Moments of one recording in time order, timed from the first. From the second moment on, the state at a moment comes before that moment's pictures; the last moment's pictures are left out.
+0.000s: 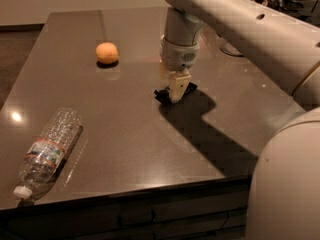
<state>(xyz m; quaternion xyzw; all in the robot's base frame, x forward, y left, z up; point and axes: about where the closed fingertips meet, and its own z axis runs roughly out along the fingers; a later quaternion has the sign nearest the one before) 0.593 -0.049 0.843 -0.84 0.54 0.05 0.05</state>
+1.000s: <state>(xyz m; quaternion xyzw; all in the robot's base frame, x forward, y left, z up) 0.677 0.029 0.868 -0.83 0.55 0.01 0.09</state>
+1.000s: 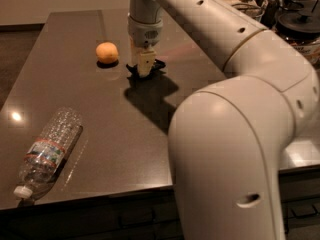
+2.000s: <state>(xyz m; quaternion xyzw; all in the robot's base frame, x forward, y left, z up) 0.733 0.045 0.861 -0.79 0.60 0.00 0.11</state>
